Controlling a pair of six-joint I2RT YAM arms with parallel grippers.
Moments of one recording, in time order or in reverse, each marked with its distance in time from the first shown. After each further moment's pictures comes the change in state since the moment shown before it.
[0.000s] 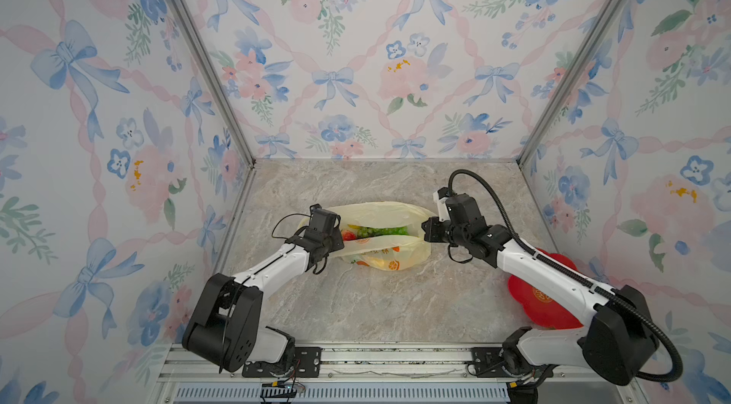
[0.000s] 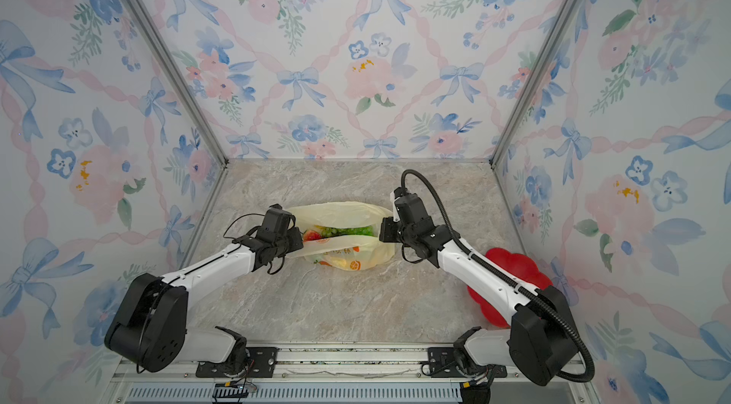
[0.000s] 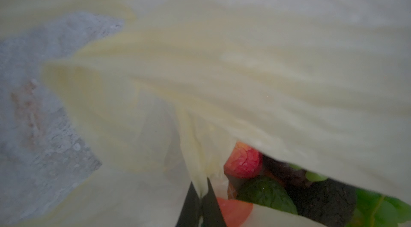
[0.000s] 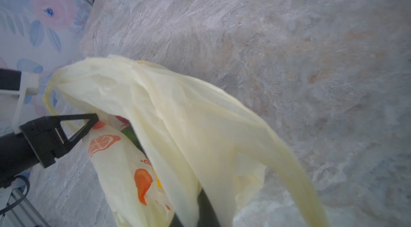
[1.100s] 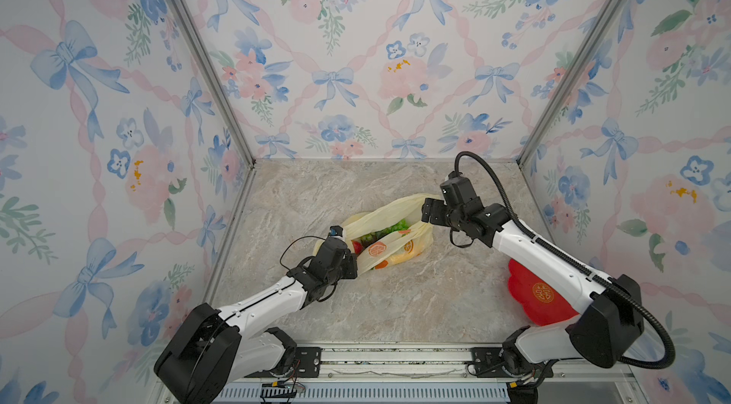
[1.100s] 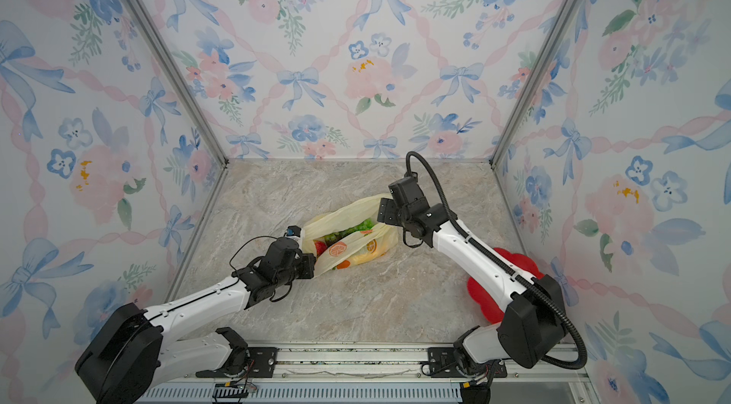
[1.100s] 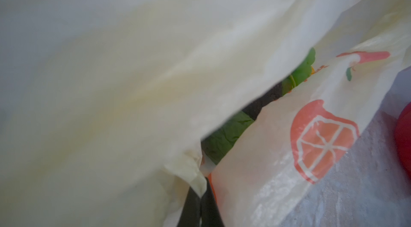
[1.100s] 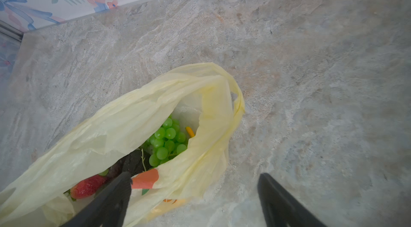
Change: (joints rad) left arm -0.294 -0.145 -0.179 0.154 0.075 0.045; right arm 0.123 0.099 0.275 -0.330 0.402 0.050
